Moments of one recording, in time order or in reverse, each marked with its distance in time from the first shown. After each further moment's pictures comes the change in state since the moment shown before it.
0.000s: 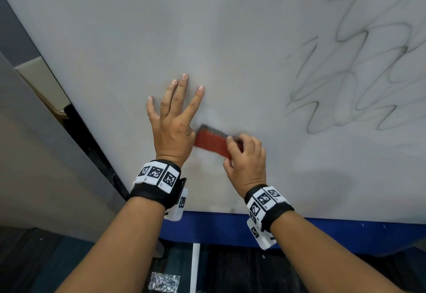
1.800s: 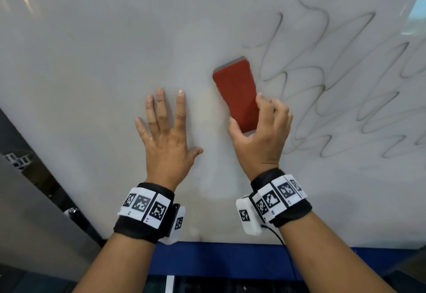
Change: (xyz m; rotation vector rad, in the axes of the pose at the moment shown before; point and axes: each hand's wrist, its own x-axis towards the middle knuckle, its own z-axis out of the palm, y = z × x) left_hand 0.038 0.108 -0.002 0.012 -0.245 -0.188; right_hand 0.106 0.084 -0.107 0.137 0.447 0.160
